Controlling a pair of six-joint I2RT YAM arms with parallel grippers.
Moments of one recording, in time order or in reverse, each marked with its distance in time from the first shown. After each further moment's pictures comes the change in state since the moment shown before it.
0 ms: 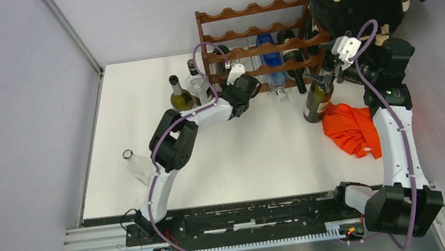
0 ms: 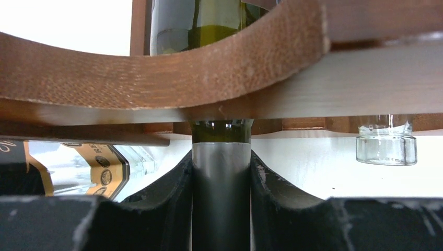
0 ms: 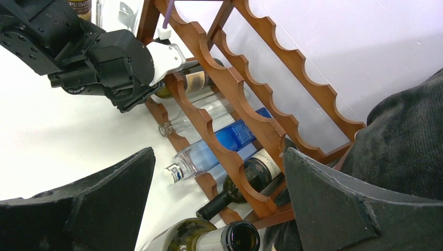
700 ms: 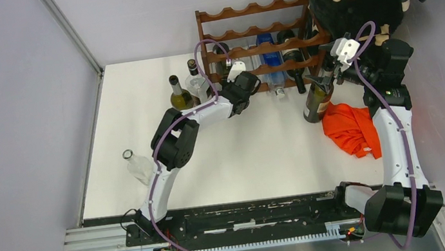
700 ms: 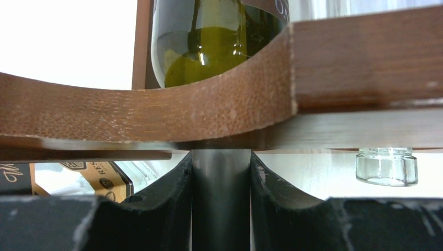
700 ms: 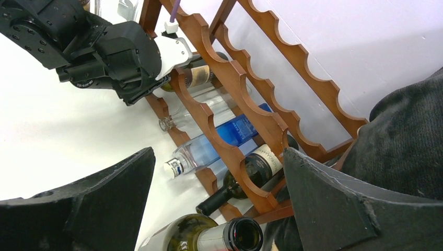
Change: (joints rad) left arm 0.014 0.033 0.047 0.019 -0.017 0.058; right arm 0.000 0.000 -0.010 -0.020 0.007 -0.030
